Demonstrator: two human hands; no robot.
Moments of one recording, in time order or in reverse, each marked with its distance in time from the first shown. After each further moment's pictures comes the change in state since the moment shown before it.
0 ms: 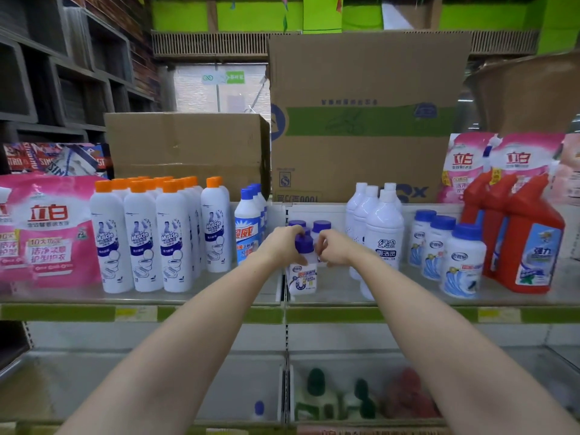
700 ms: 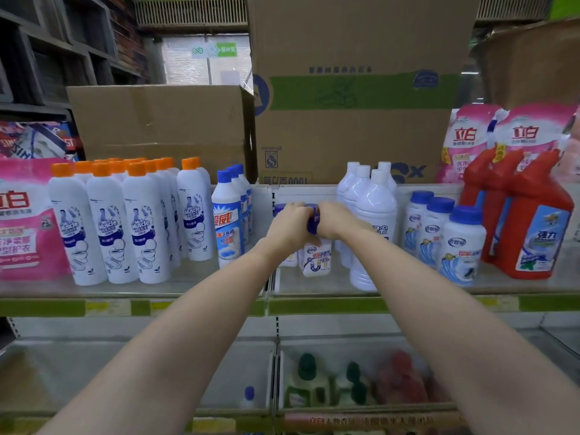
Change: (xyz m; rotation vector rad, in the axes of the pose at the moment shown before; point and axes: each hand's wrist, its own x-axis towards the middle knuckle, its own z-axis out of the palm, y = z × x) left_hand 0.041 0.033 0.034 0.069 0.146 0.154; right_hand 0.018 0.006 -0.026 -0.215 0.061 0.037
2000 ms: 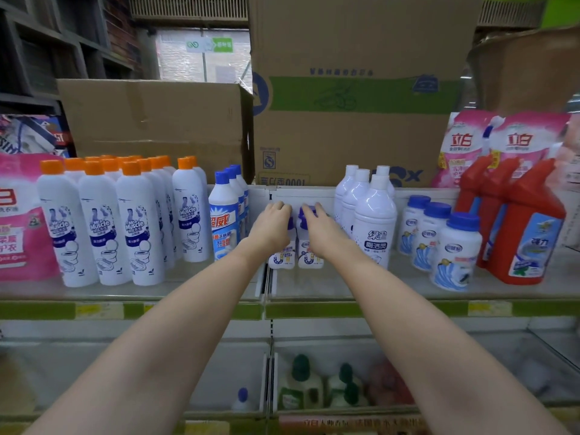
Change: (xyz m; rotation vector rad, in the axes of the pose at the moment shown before) left_hand 0.003 -0.037 -0.002 0.119 0.003 -0.067; right_hand 0.014 0.004 0.041 -0.182 0.075 -0.024
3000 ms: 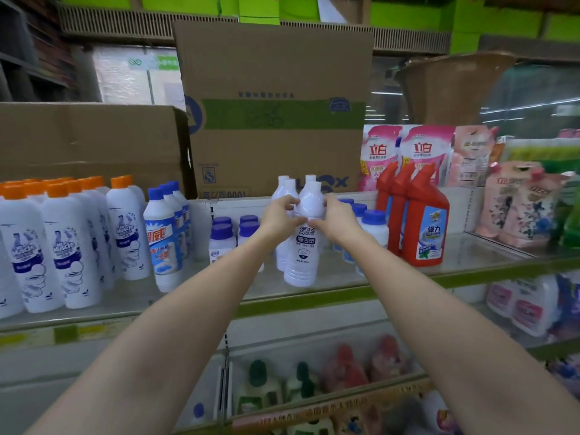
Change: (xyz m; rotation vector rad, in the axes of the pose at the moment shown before) left_hand 0.011 0.154 -0.011 -0.827 -0.019 -0.127; right_hand -0.089 0.117 -0.095 0.439 0.244 0.254
